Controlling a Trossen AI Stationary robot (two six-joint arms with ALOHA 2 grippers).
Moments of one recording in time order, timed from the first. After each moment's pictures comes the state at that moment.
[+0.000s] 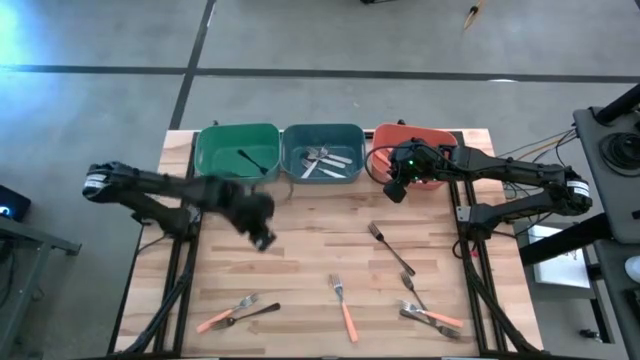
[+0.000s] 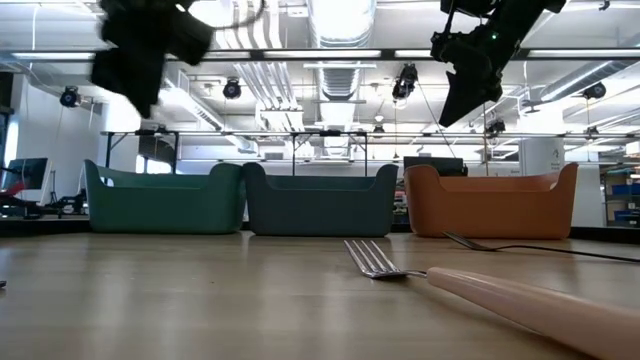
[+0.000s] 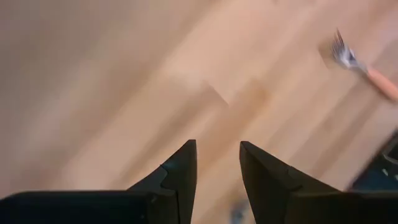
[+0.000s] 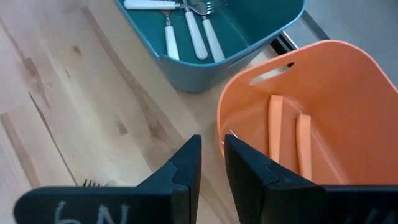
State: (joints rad) left arm -0.09 1.29 1.07 -1.02 0.08 -0.89; right arm -0.31 1.16 1.00 -0.74 0.21 0.16
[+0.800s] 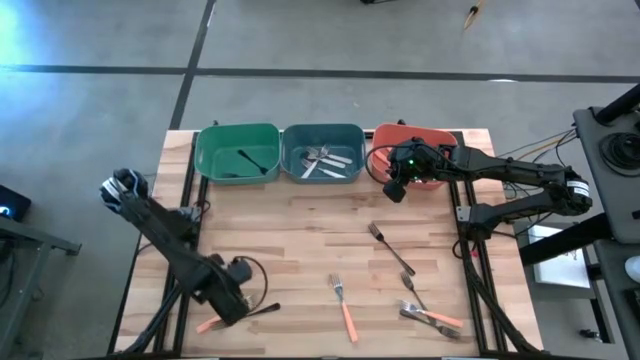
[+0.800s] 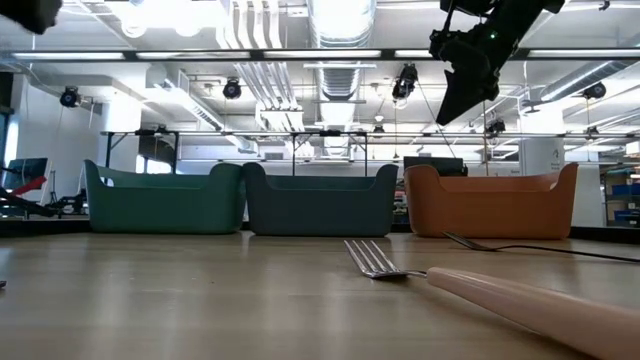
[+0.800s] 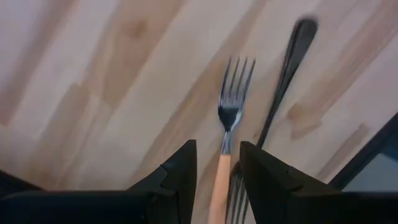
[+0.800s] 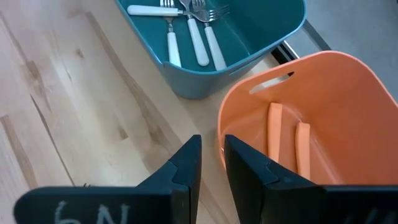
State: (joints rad) left arm -0.79 1.50 1.07 -1.01 -0.02 -1.42; right arm -0.31 1.16 1.00 -0.72 0.21 0.13
